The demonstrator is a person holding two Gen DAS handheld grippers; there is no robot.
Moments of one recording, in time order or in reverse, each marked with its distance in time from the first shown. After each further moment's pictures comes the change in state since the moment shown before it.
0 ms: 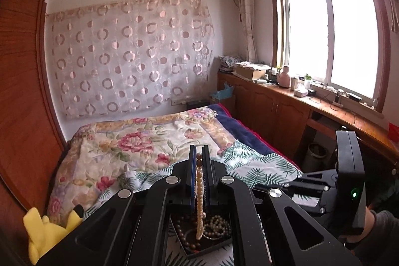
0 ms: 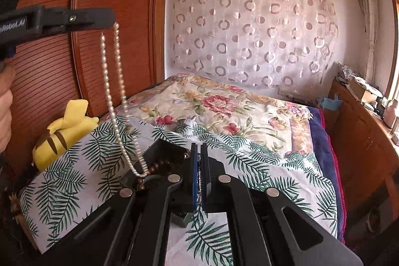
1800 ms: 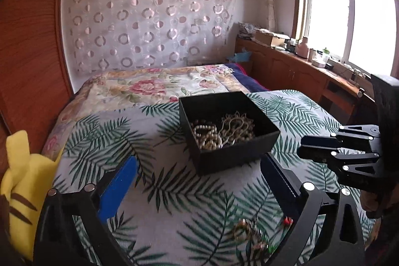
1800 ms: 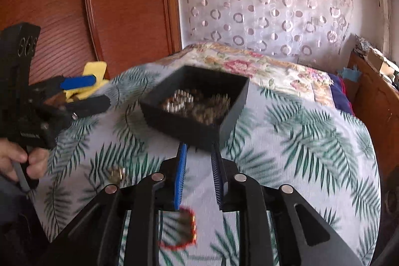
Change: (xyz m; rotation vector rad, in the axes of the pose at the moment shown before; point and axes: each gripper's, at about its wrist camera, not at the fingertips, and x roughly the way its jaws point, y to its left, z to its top) left arm 0.015 0.018 -0.184 -0.104 0.173 0.066; right arm 0.006 0.023 -0.109 0.032 0.165 0.120
